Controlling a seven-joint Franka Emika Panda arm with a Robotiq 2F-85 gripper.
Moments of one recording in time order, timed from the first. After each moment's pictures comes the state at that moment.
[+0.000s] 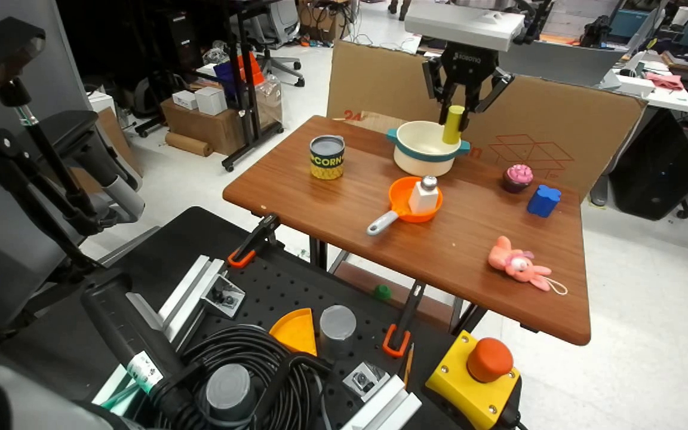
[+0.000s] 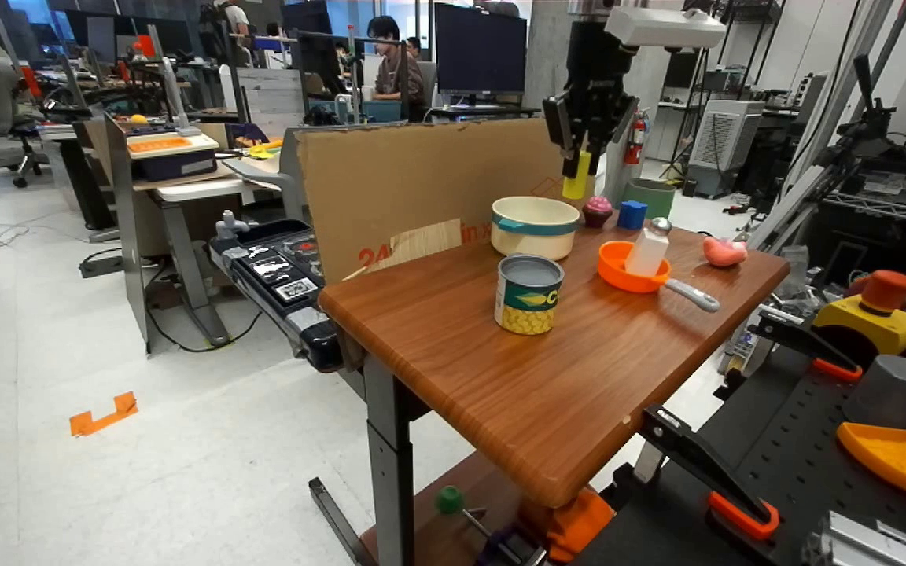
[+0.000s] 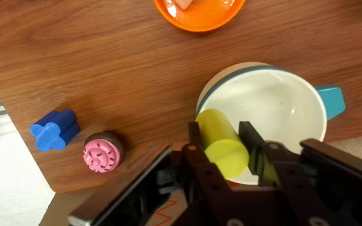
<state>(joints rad) -0.01 0.37 -0.06 -1.99 -0.07 2.40 0.13</state>
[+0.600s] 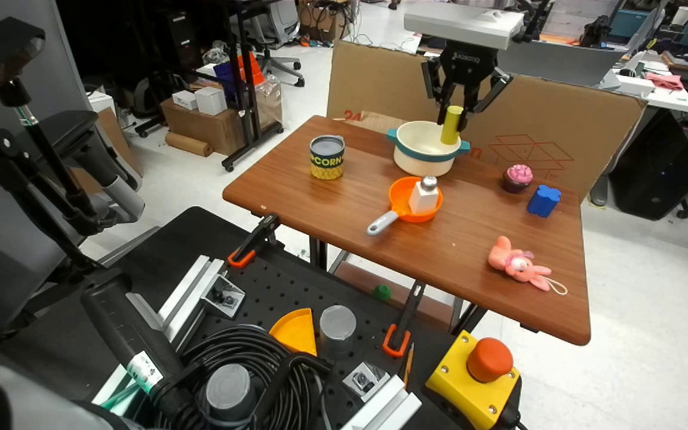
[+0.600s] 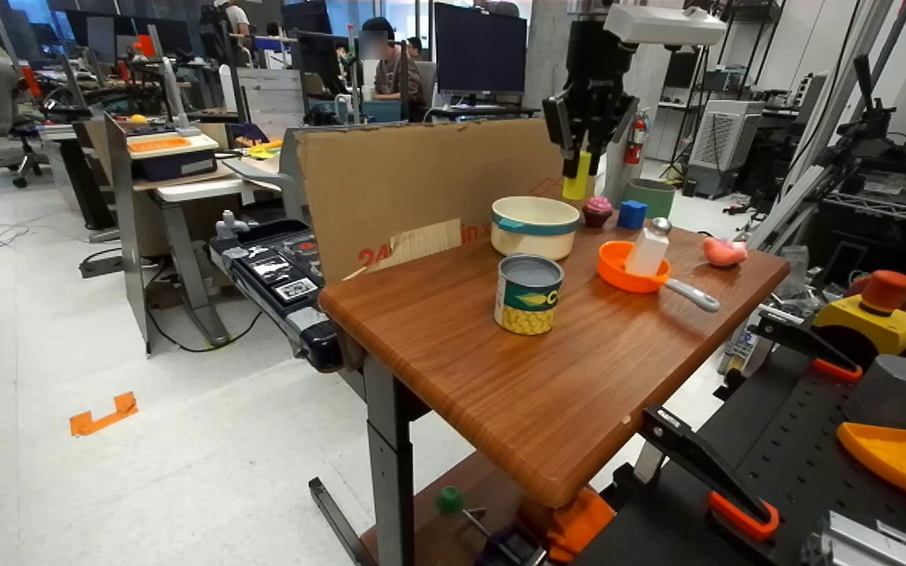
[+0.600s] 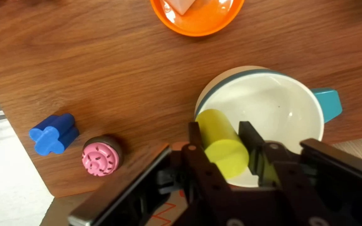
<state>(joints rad) -0.01 0.37 -0.06 -1.98 -0.06 2.38 0.13</state>
